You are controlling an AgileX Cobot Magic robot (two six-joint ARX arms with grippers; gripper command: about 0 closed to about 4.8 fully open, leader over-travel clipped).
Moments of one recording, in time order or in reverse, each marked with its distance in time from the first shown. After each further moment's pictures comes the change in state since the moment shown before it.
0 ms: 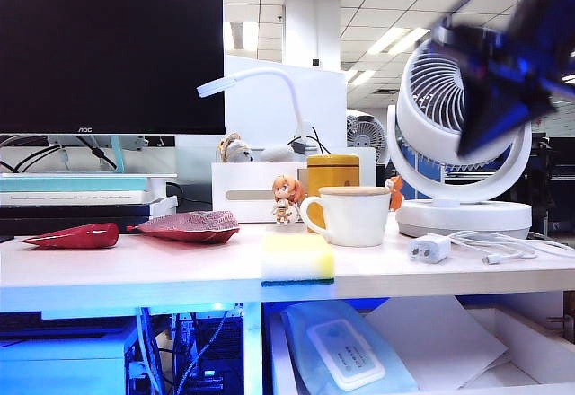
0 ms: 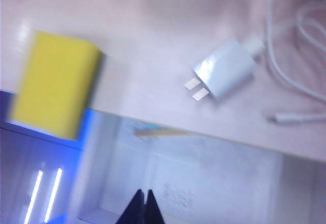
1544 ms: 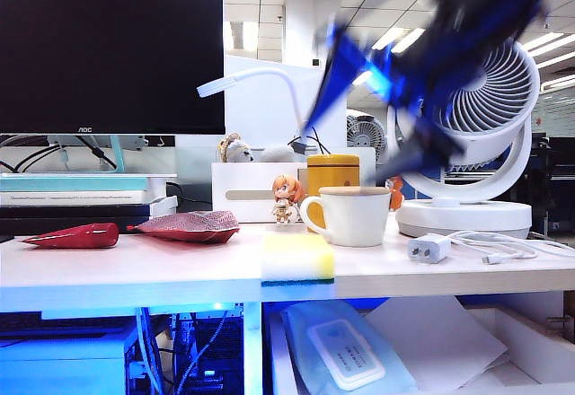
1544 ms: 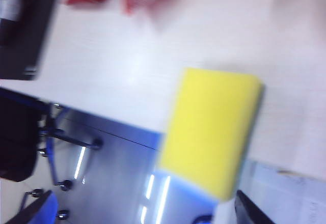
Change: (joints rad) left arm 0.000 -0.008 0.000 0.045 0.001 0.000; right arm 0.162 0.202 -0.001 0.359 -0.235 0.390
